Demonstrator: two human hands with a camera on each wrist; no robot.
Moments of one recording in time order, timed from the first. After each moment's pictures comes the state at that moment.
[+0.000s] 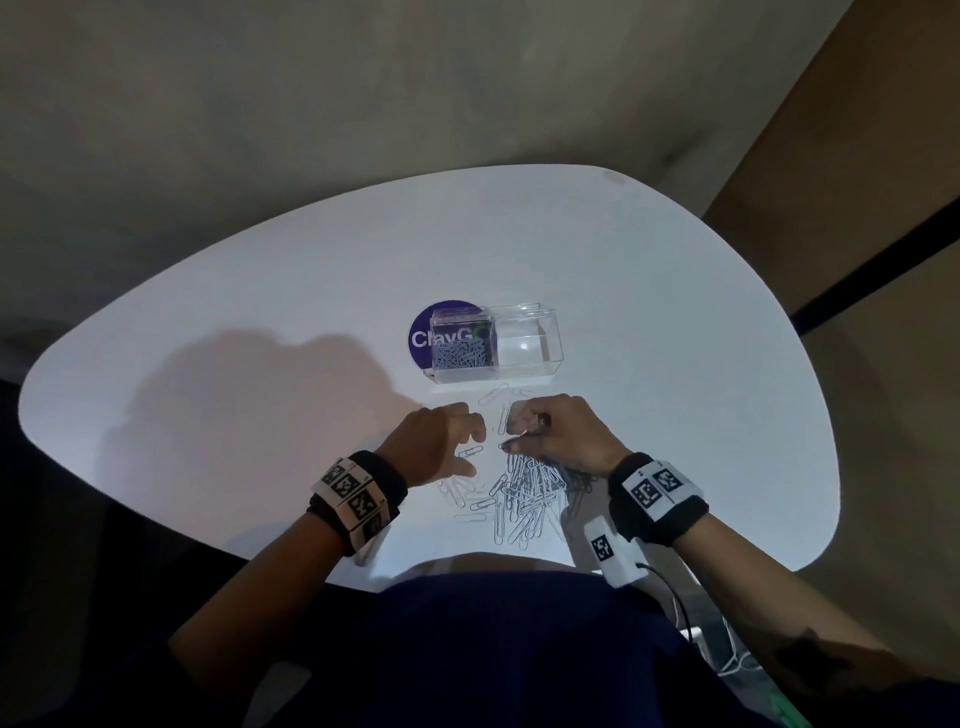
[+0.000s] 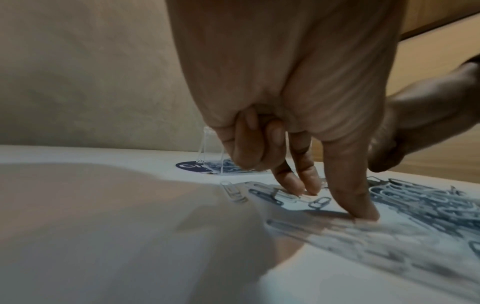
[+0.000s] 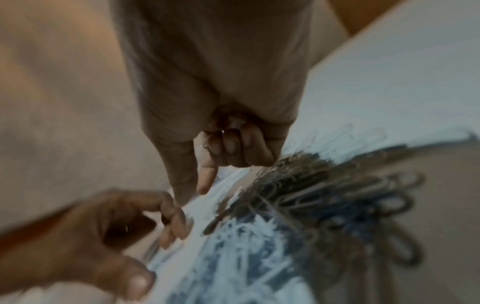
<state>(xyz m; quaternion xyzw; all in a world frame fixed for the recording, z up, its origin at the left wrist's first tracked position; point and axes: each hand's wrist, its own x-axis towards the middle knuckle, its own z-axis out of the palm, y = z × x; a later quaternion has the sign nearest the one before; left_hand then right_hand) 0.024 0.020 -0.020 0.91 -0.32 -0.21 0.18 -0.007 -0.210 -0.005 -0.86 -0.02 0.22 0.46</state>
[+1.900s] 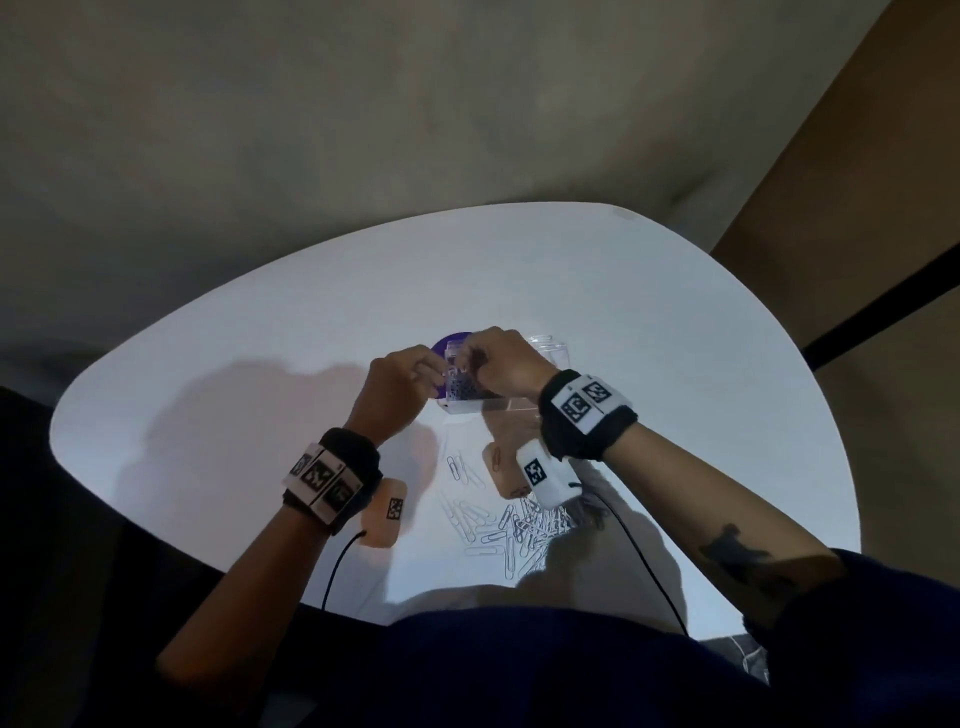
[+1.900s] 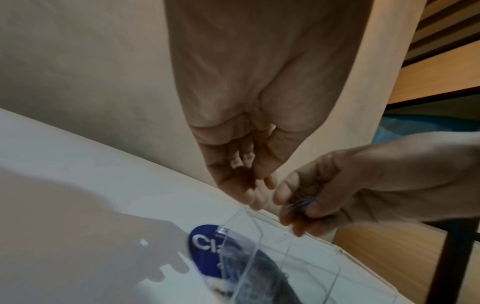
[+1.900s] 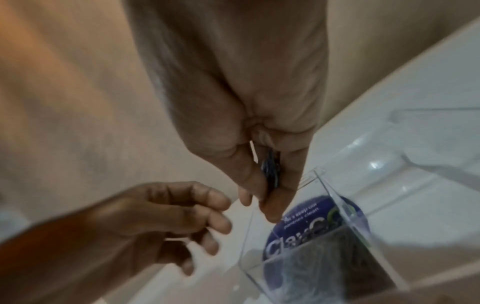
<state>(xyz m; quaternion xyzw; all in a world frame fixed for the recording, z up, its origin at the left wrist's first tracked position) 0.084 0.044 0.039 0.89 -0.12 -0.06 0.43 0.097 -0.135 0.076 -0.90 -0.06 0.23 0.37</state>
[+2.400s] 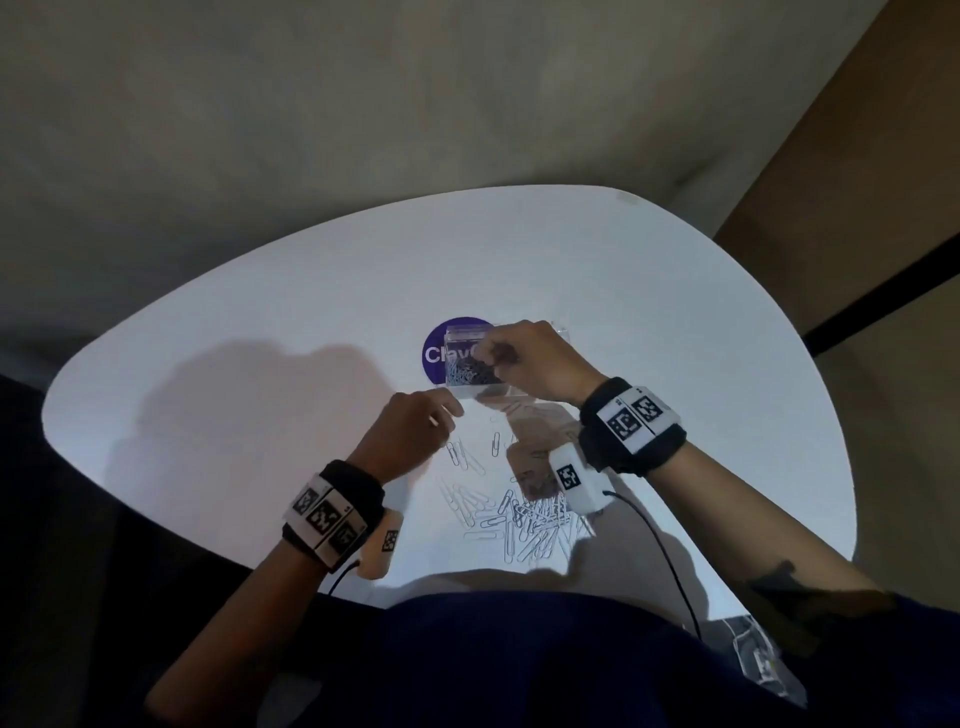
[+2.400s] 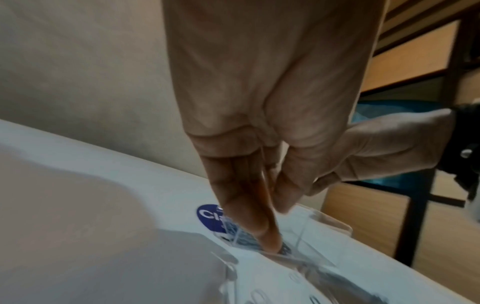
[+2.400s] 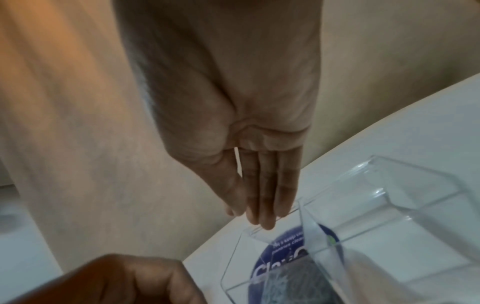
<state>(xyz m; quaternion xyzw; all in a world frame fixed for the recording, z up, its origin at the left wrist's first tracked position) 0.036 0.037 0.028 0.92 -0.13 -0.16 0.34 0.076 -0.166 0.072 -0.91 -0.12 0.16 0.37</state>
